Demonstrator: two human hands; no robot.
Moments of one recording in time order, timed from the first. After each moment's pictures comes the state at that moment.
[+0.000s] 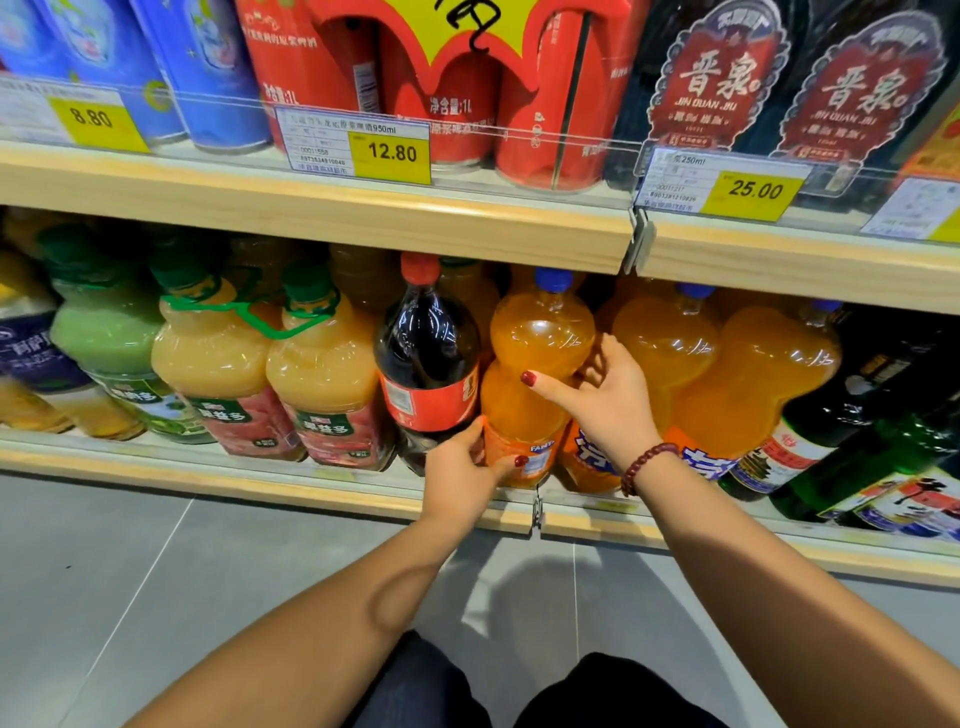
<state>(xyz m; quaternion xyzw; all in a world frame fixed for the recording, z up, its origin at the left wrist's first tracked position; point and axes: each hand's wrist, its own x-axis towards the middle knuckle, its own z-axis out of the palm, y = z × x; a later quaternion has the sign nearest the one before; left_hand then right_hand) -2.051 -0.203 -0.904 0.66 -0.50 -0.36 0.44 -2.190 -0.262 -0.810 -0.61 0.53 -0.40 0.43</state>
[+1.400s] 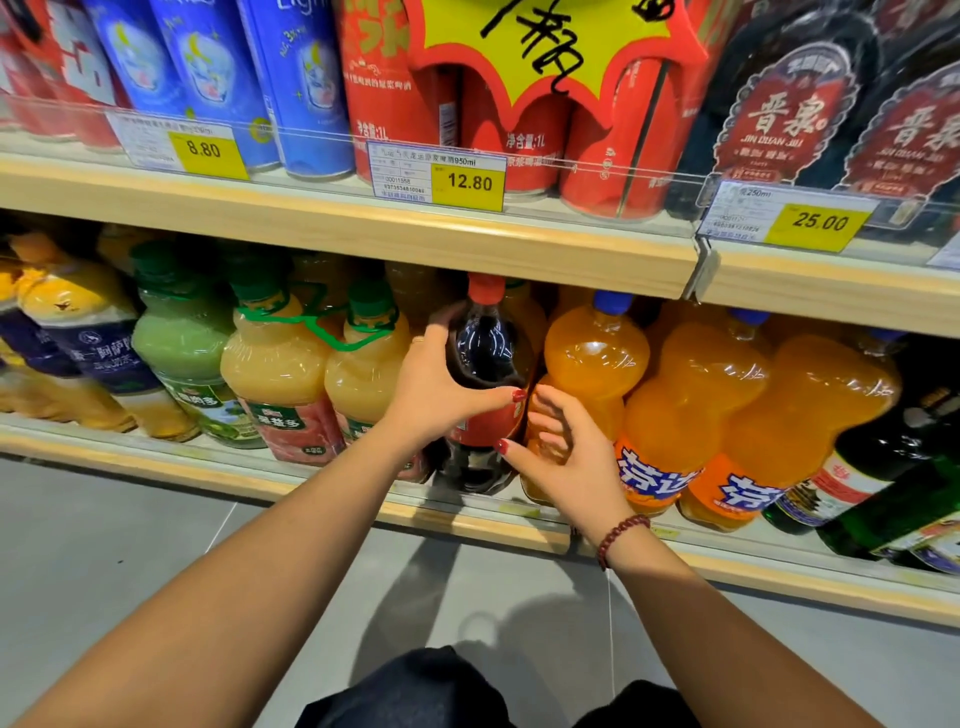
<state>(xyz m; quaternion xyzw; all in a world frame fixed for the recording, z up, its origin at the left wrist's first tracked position) -1.957 -0.232 -0.815 0.64 -0.59 -0.18 0.46 -2.137 -0.214 -0.841 -0.67 0.46 -0.39 0.44</state>
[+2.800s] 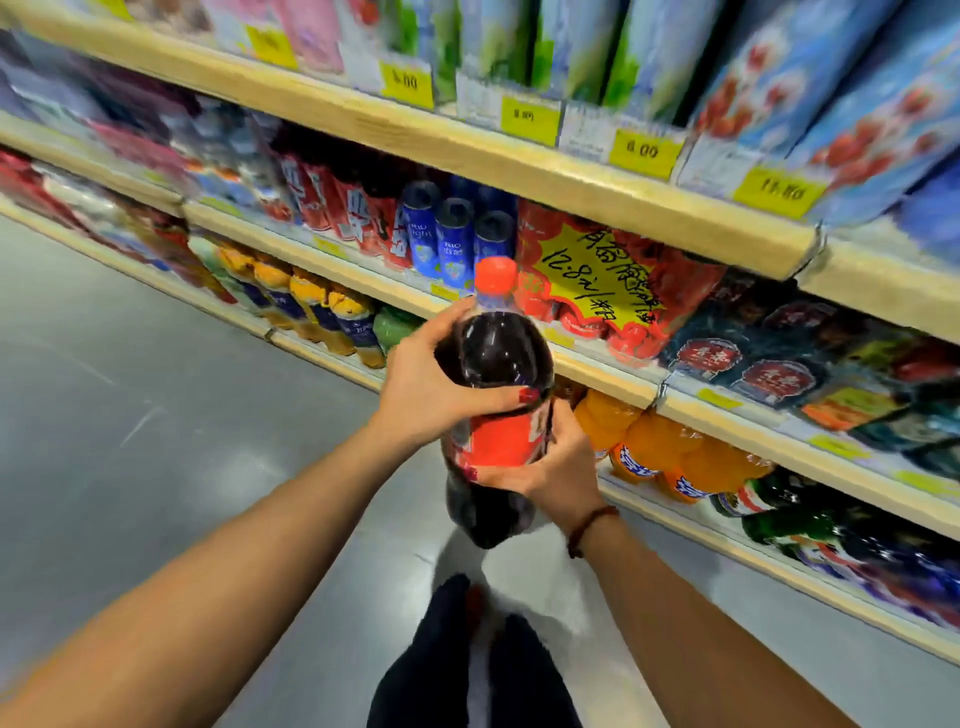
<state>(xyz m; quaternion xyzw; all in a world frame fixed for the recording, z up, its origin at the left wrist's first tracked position) -1.944 -0.054 -0.429 0.70 -0.42 -0.29 0.51 -2.100 -0.092 -0.513 -0.65 0.40 -0.29 0.58</state>
